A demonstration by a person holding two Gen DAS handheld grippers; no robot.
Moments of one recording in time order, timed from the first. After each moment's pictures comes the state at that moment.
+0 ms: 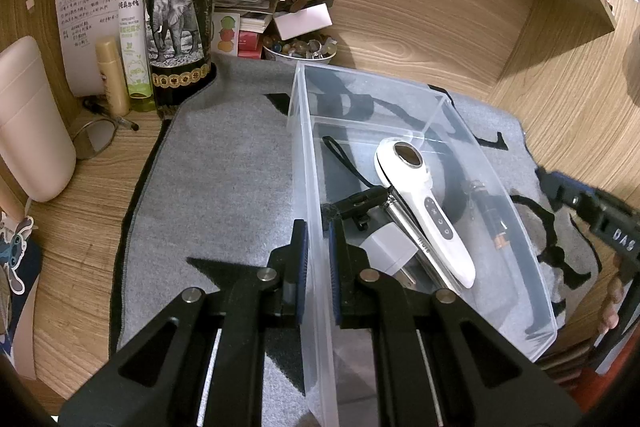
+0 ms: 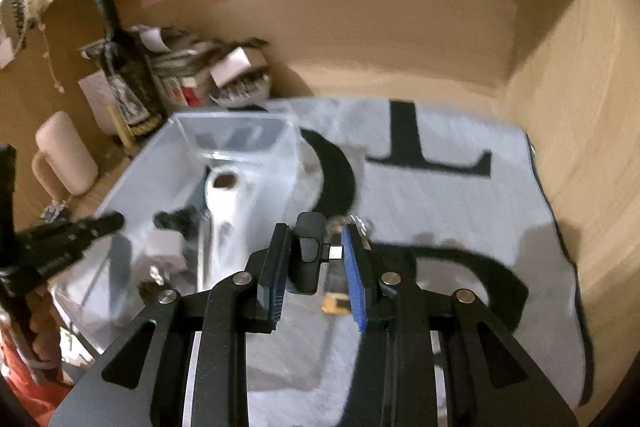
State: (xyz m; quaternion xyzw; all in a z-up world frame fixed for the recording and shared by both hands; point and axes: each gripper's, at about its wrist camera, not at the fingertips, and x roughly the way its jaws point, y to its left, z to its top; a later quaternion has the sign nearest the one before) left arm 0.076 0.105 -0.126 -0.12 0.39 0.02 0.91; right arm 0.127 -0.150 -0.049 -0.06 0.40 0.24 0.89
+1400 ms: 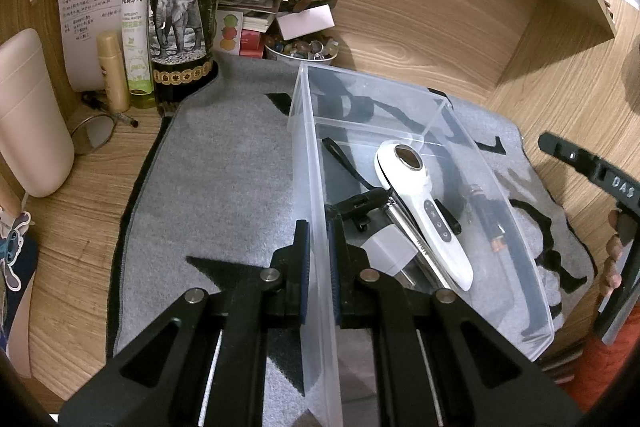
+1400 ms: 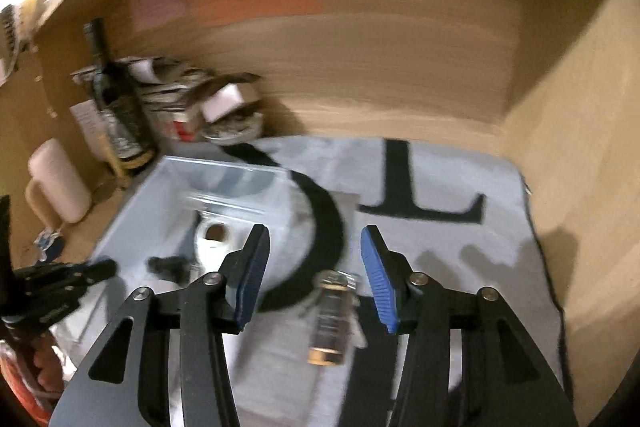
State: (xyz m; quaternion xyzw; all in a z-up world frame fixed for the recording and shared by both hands) left arm 0.076 0.105 -0.127 -0.13 0.39 0.02 0.91; right arm 0.158 -0.152 -0.034 -0.06 0.37 0.22 0.90
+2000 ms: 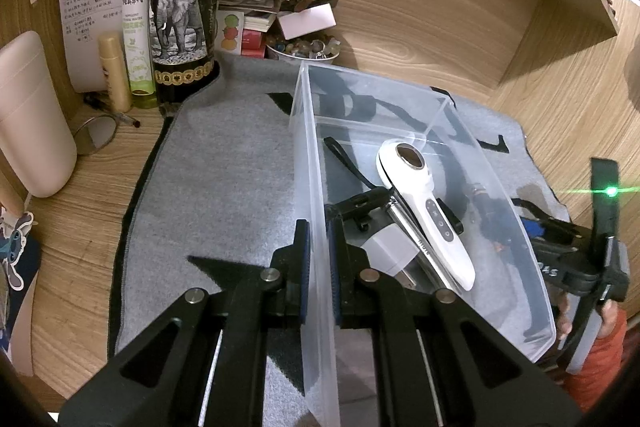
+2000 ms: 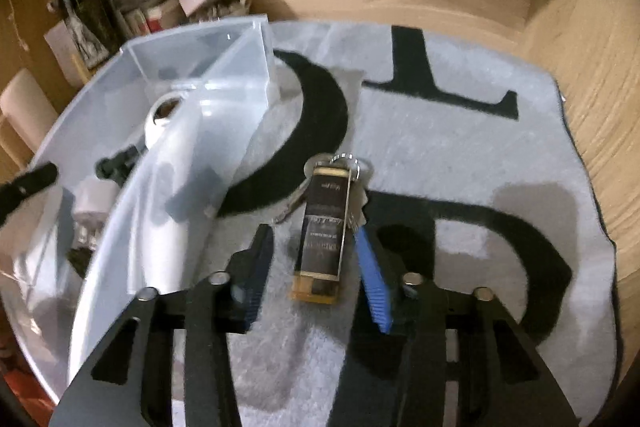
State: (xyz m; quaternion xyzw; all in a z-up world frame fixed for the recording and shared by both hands) left arm 0.076 0.105 -0.126 -0.13 0.39 0.03 0.91; right arm 0.161 -0.147 -0.124 -0.09 0.48 0.22 0.84
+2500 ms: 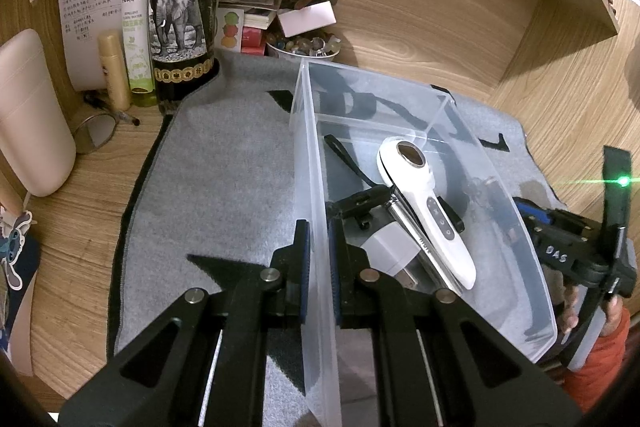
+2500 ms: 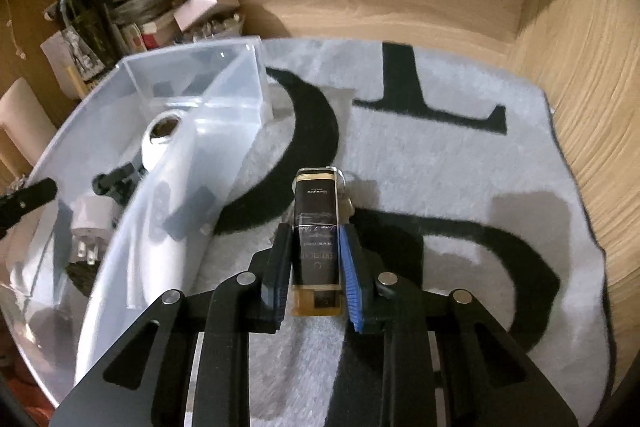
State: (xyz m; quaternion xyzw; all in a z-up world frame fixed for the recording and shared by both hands) left arm 0.076 0.106 -0.127 -0.13 0.39 0.02 0.91; right arm 0.158 -0.151 -0.110 -0.09 0.45 0.21 0.86
